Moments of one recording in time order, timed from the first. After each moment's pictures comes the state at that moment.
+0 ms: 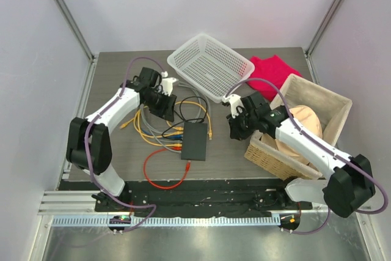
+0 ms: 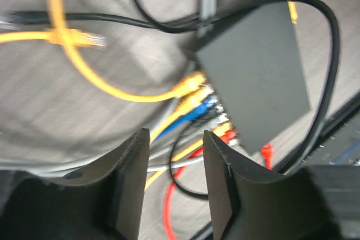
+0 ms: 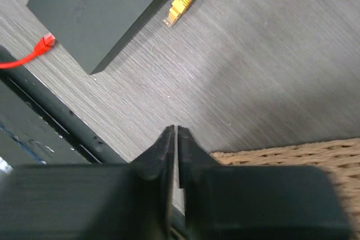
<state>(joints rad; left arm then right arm) -0.34 1.67 1.27 -0.75 0.44 0.13 0.55 1.26 0.93 -0.65 -0.26 -0.07</state>
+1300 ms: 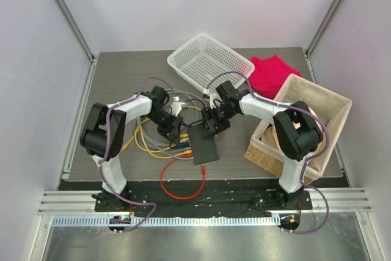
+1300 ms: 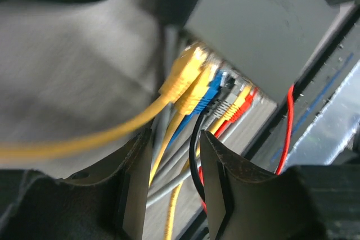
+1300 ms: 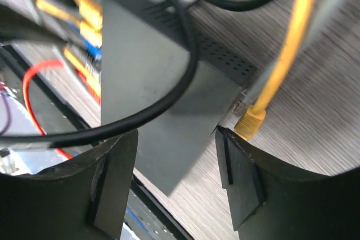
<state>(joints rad) -0.35 1.85 1.14 -0.76 0.68 0.25 0.54 1.85 1.21 -0.54 -0.56 0.15</state>
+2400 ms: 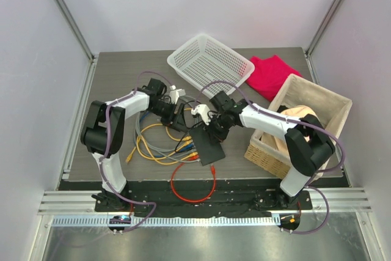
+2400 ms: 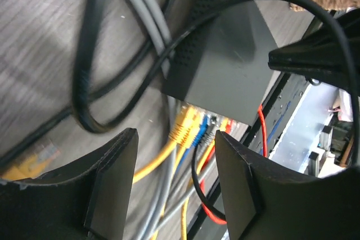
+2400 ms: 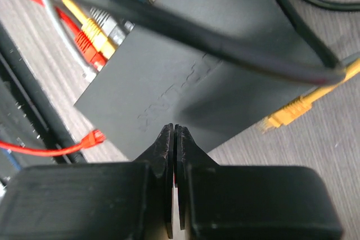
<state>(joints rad) -0.32 1.87 1.19 -0.60 0.83 0.05 0.69 1.66 1.11 -0.61 -0.40 -0.35</state>
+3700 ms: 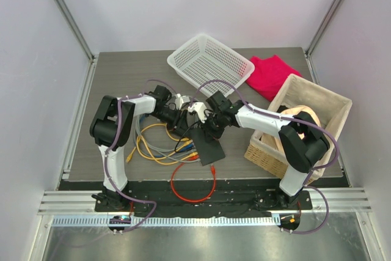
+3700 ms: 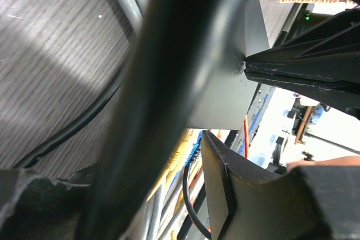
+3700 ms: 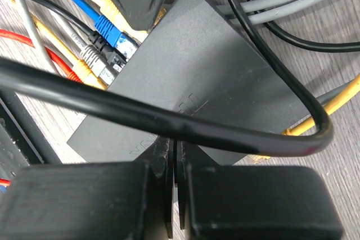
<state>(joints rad) -0.35 2.01 1.18 -0.53 0.96 0.00 0.70 1.73 1.11 -0.48 -0.36 -0.28</state>
